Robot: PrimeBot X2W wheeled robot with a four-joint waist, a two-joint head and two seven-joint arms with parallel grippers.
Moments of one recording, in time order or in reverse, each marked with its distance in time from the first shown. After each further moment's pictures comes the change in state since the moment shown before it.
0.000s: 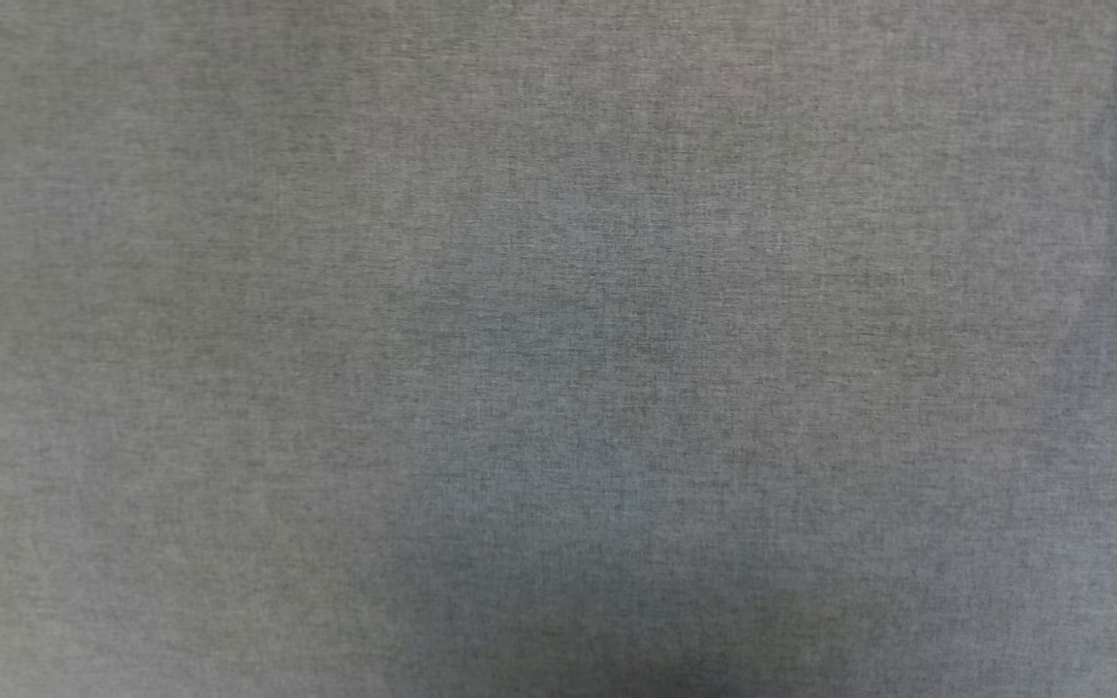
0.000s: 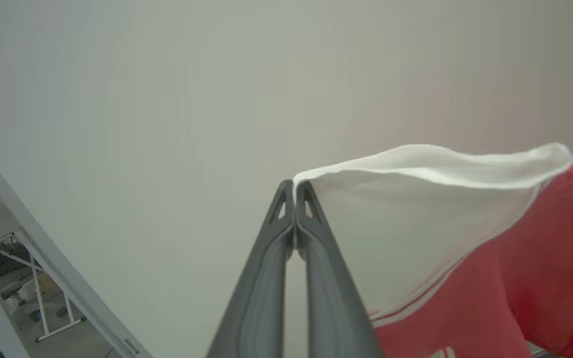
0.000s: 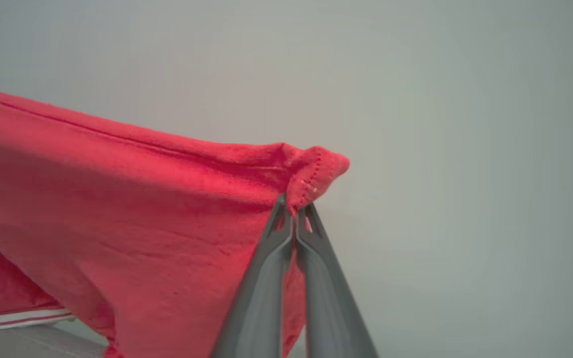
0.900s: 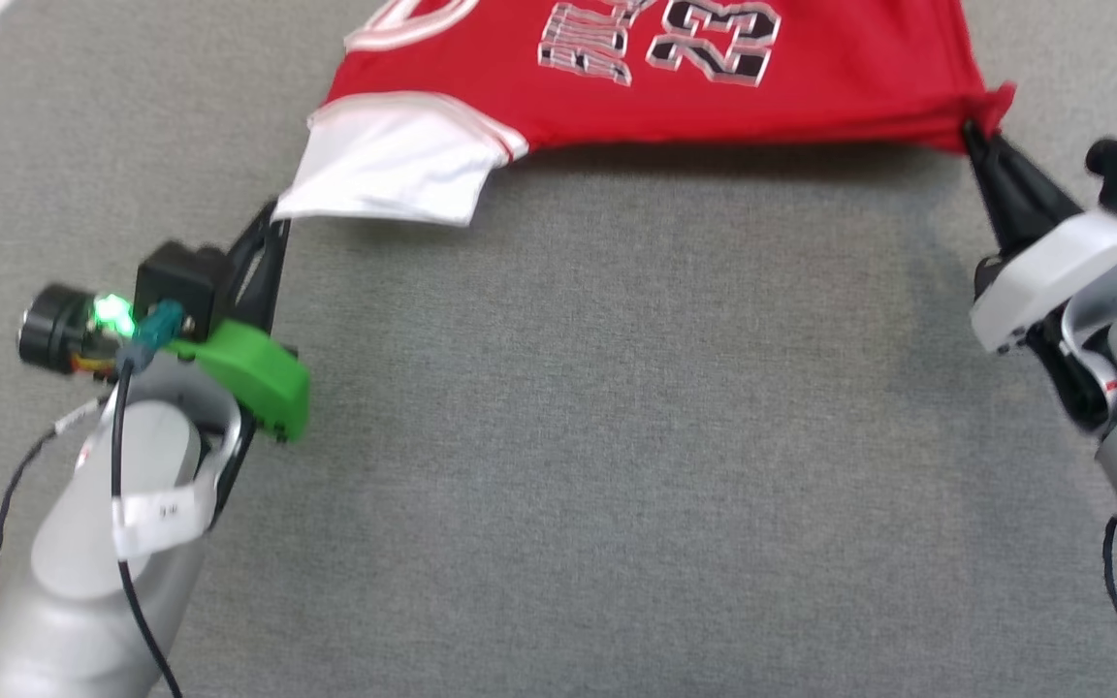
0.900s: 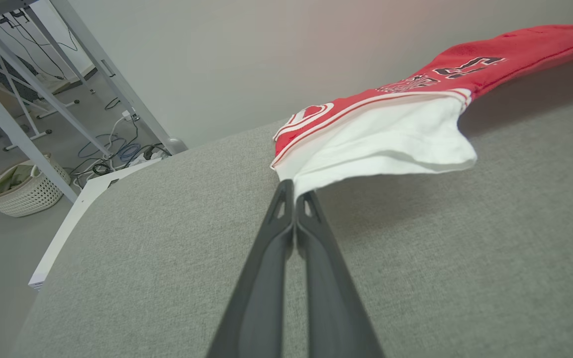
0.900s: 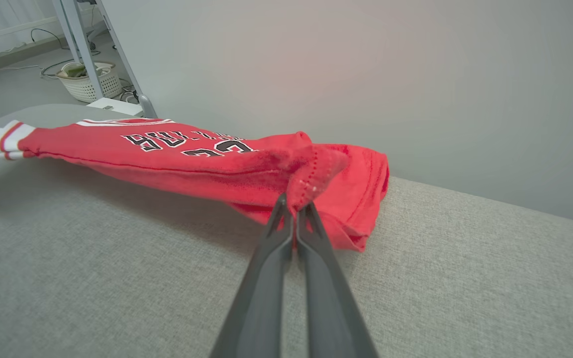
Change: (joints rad) left arm 1.063 -0.017 -0.020 -0.198 -0.103 0.062 0.036; right arm 0.825 -0.072 0.268 -0.190 0.331 0.000 -0.084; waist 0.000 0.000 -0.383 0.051
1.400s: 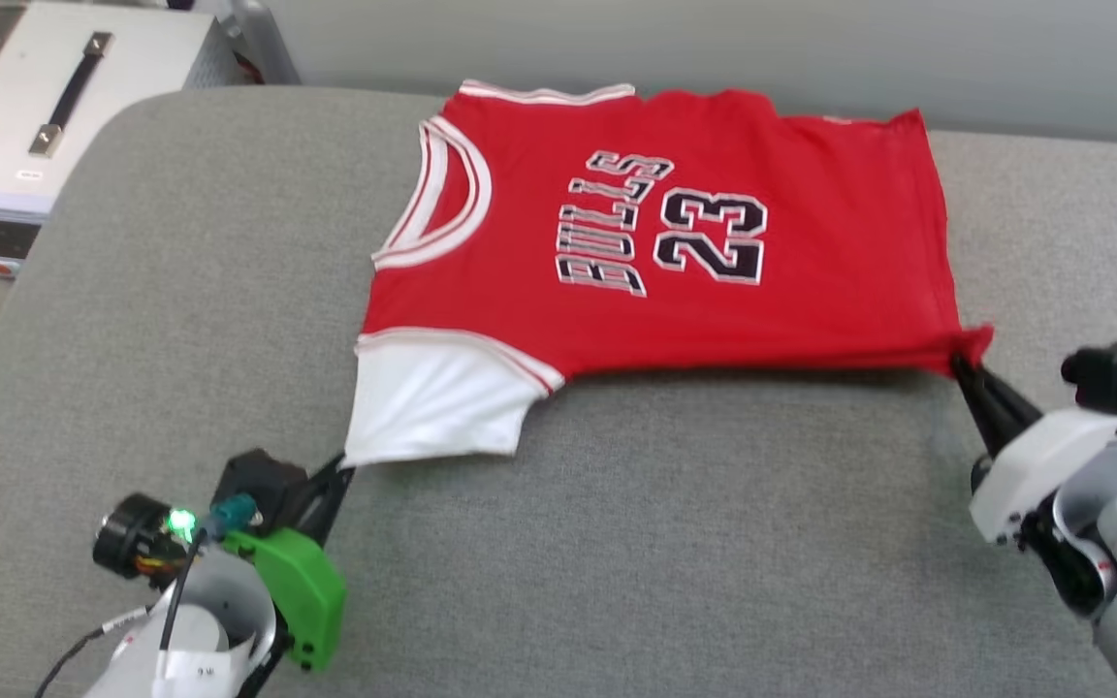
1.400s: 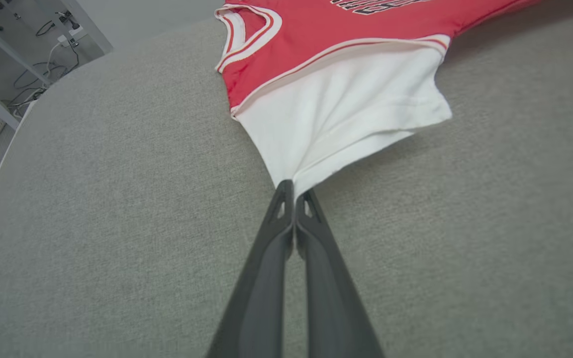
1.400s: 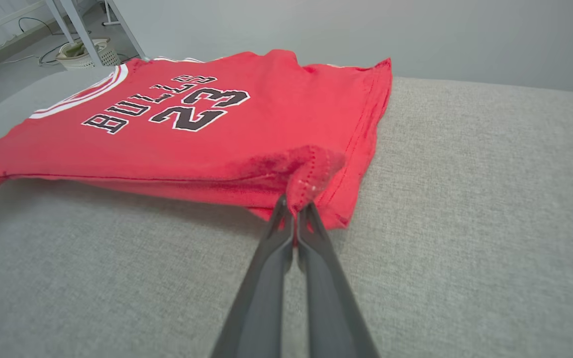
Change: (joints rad) left arm 0.350 0.076 -0.086 -0.198 -0.084 -0.036 0.199; right arm 0.291 -0.027 0.009 0.014 0.150 0.000 0.041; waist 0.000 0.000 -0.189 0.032
